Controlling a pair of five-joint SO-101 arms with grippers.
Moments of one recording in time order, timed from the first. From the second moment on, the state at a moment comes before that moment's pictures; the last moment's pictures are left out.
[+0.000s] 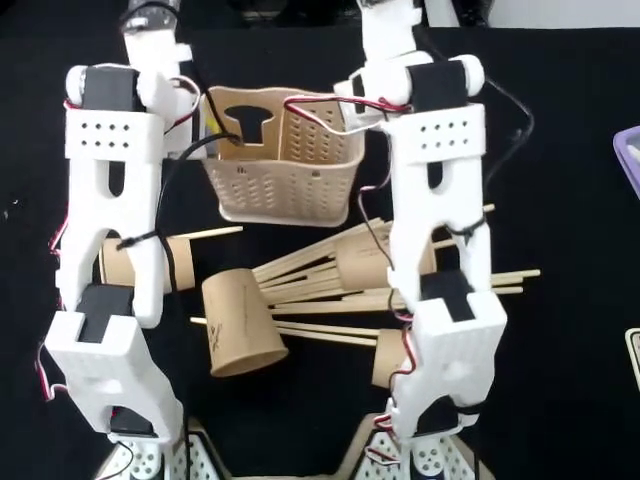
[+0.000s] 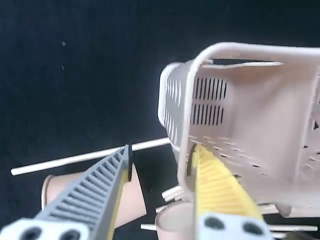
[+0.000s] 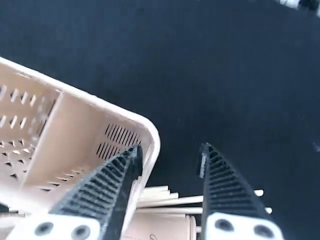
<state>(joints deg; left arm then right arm) -2.7 13.8 -42.8 100.1 1.8 -9.5 22.8 -57.2 96.7 9.1</state>
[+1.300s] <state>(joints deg) -0.4 22.5 -51.2 99.4 6.5 -9.1 31.7 -61.7 99.1 1.8</state>
